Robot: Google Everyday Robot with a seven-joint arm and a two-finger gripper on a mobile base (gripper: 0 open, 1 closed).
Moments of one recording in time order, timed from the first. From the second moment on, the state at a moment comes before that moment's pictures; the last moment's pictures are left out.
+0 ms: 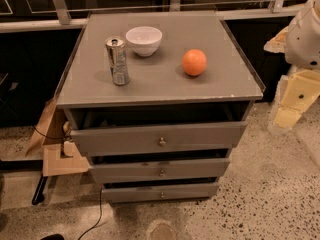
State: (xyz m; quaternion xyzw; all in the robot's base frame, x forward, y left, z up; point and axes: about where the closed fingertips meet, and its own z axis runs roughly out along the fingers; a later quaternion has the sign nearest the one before) arm 0.438 -0.217 0.976 -0.60 0.78 -0.03 0.16
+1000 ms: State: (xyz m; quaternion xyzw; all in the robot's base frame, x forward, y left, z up) arm 0.435 -0.214 0.914 -0.59 0.78 -0.01 0.19
